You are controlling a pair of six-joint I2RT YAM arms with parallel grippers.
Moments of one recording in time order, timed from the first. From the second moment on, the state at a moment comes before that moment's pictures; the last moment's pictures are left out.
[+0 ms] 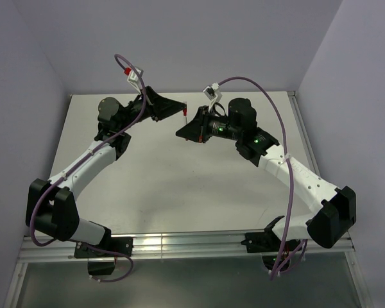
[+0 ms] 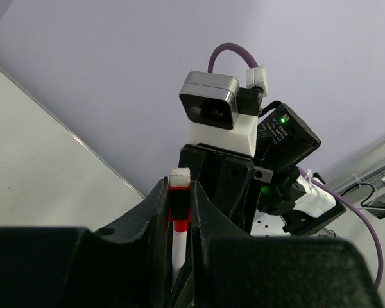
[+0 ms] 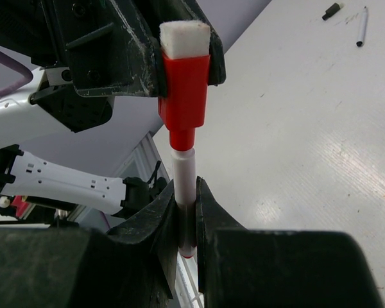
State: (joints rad) left arm -0.40 1.44 1.10 0.74 0.79 -1.14; right arm 0.61 1.31 1.19 -0.02 -0.56 0.62
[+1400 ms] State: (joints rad) left arm -0.46 1.37 1.08 0.65 0.69 -1.03; right arm 0.59 1.27 1.19 -0.07 -0.56 0.61
